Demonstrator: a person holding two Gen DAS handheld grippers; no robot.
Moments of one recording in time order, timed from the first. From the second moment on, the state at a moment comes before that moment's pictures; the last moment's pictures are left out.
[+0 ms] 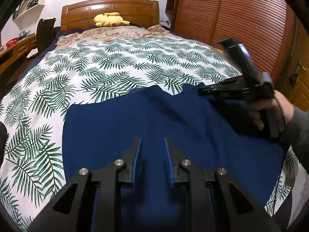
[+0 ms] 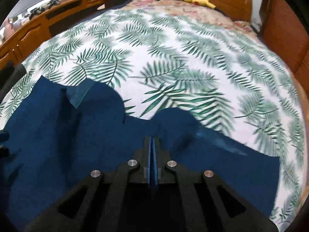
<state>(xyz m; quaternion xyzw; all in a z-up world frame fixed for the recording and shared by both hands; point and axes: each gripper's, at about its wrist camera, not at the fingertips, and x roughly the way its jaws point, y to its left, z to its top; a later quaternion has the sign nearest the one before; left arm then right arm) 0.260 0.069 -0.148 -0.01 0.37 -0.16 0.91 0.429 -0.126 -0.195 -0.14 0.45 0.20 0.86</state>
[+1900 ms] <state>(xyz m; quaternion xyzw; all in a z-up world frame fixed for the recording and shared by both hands) 0.142 -0.011 -0.133 0.04 0.36 -0.21 0.91 0.206 -0.297 -0.199 -0.04 0.47 0.12 0.87</state>
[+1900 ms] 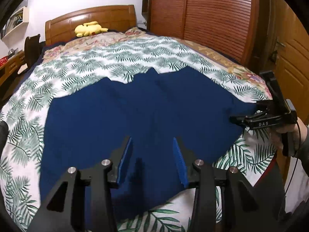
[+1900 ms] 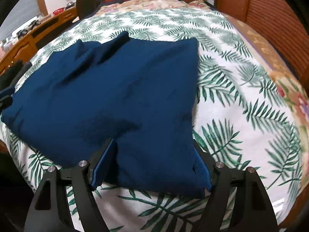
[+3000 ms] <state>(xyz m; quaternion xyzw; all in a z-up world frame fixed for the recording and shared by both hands) 0.147 -0.020 -0.161 0.01 0.42 -0.22 0.88 0.198 -0.272 -0.132 0.02 0.40 0.20 0.90</state>
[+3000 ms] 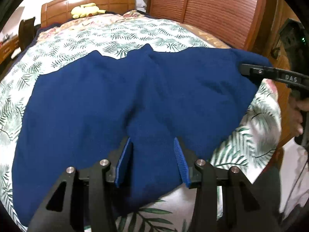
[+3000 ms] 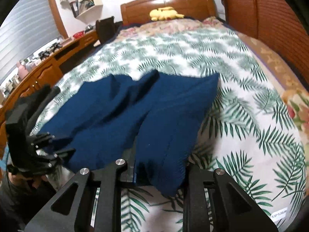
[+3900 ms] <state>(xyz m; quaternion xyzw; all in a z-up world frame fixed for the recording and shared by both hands) 0.107 0.104 -0.103 -0.03 0.33 -0.14 0.93 0.193 -0.140 -0.060 -0.06 0.32 0.30 0.90</state>
